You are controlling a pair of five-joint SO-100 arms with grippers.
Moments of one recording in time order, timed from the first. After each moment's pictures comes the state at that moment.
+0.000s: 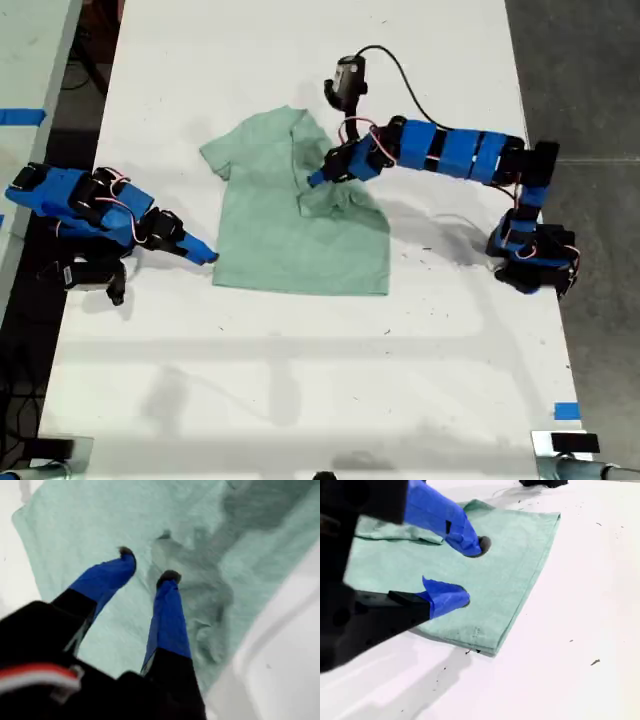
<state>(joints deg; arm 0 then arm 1) 10.3 206.1 183.3 61.2 -6.0 26.5 82.7 72.7 60.7 -44.7</state>
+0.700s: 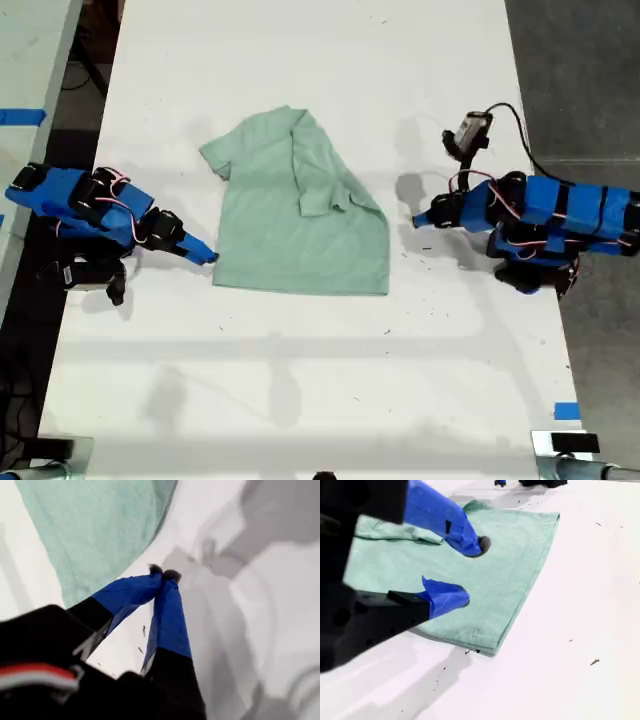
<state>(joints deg) 10.3 206.1 183.3 61.2 -6.0 20.7 176.7 165.9 59.5 -29.2</state>
